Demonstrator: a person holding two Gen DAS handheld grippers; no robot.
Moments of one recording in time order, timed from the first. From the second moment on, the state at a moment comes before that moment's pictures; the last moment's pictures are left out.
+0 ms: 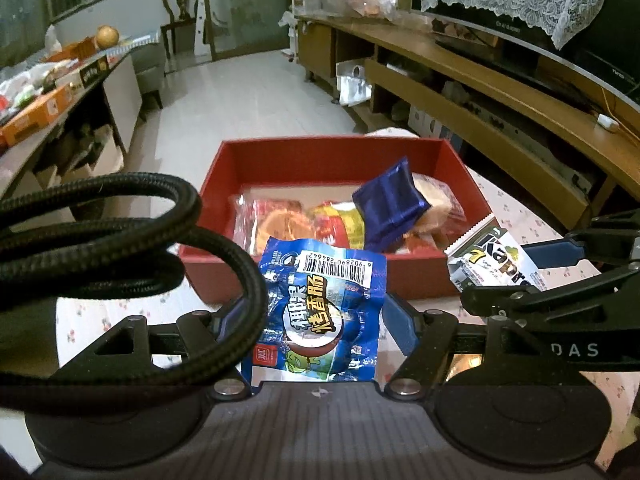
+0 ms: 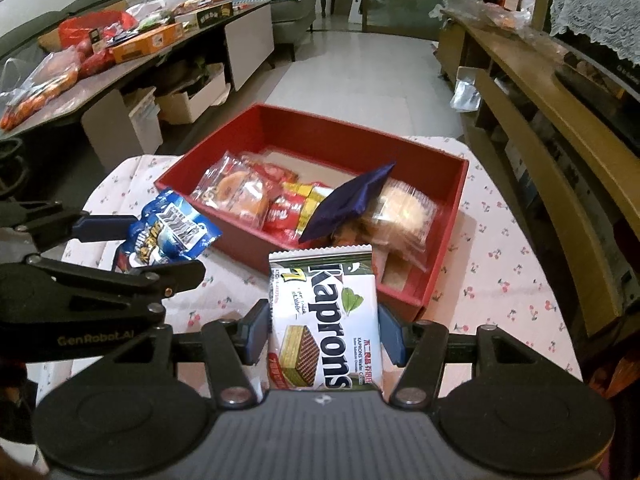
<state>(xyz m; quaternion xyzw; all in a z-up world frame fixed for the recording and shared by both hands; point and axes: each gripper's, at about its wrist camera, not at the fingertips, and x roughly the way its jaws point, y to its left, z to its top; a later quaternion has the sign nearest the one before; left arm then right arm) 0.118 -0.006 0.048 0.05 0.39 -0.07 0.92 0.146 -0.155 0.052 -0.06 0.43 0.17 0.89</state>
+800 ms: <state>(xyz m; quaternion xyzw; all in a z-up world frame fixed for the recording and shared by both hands) 0.200 -0.004 0.047 0.04 0.38 -0.05 0.92 0.230 -0.148 0.053 -0.03 0.41 0.12 0.90</state>
